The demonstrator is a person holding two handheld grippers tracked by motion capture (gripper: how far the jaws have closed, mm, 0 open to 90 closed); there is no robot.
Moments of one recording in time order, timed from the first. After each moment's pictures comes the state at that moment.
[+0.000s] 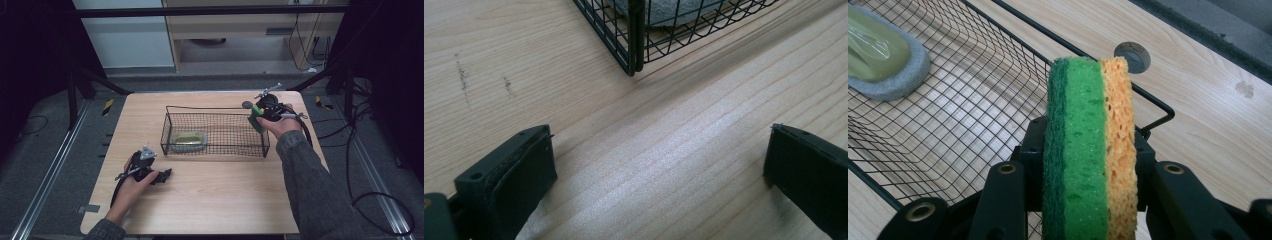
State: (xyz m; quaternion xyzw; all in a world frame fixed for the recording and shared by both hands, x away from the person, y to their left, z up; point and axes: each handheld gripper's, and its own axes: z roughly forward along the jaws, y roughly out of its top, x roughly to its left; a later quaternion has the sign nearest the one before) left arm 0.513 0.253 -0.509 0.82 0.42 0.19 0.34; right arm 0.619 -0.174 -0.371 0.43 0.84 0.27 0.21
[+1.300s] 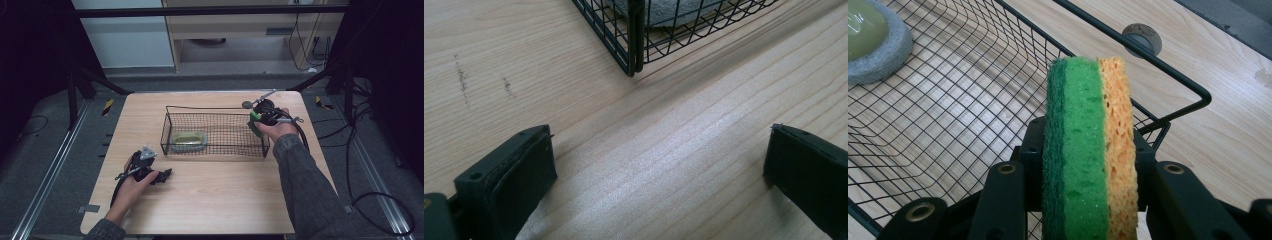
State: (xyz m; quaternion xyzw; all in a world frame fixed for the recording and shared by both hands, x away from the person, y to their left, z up) left arm 0.513 0.253 -0.509 0.82 0.42 0.18 0.34; right arm 0.624 -0.170 -0.395 0.43 0.84 0.25 0.20
